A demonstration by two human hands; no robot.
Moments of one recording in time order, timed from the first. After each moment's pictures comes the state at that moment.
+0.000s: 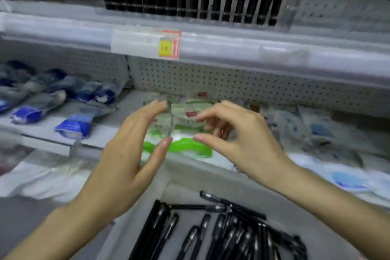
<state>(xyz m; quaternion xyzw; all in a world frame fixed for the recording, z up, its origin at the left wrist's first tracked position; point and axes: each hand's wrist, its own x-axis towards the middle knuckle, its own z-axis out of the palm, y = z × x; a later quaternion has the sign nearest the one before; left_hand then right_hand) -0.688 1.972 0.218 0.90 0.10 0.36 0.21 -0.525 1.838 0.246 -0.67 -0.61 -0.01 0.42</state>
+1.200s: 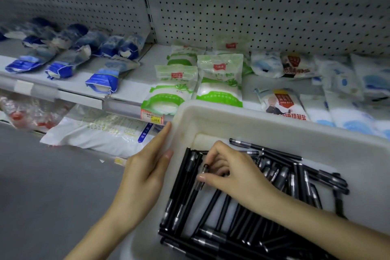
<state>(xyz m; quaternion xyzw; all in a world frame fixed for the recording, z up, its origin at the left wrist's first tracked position) -0.752 1.952 0.114 0.82 0.28 0.29 0.41 -0.599 1.830 0.112 -0.72 -0.45 0.33 0.42</state>
